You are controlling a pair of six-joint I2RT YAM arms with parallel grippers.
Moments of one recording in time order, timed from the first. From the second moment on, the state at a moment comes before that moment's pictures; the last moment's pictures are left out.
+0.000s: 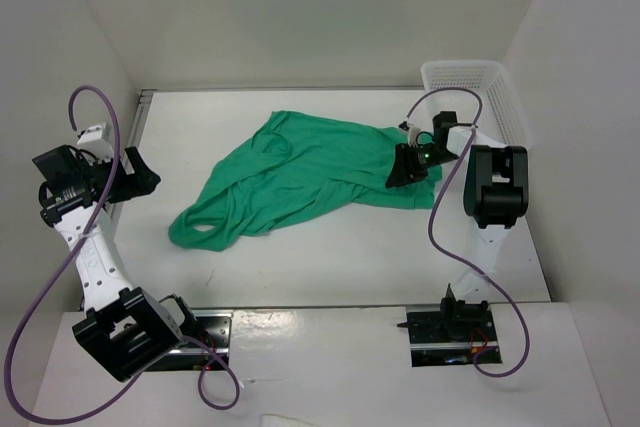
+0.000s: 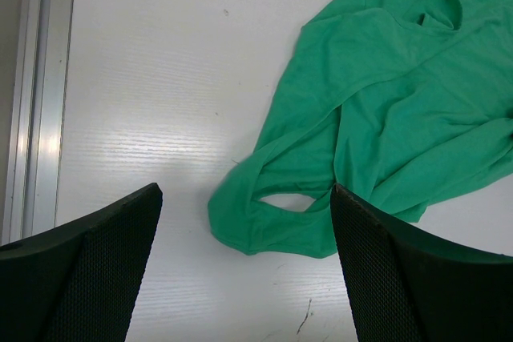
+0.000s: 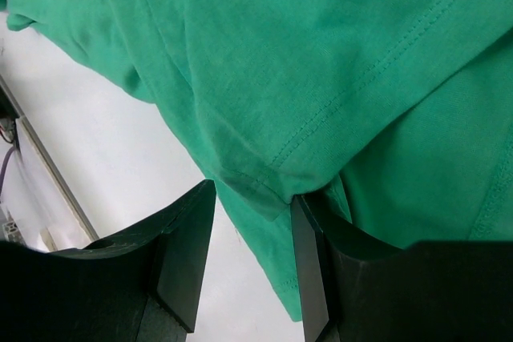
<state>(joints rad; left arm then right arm) 0.65 1.10 1.04 -0.68 0.58 0.17 -0.06 2.07 1.41 -0.73 -0.82 -0.36</state>
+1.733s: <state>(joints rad) 0.65 1.10 1.04 -0.68 0.58 0.17 -0.14 2.07 1.39 -0.77 -0.97 -0.45</state>
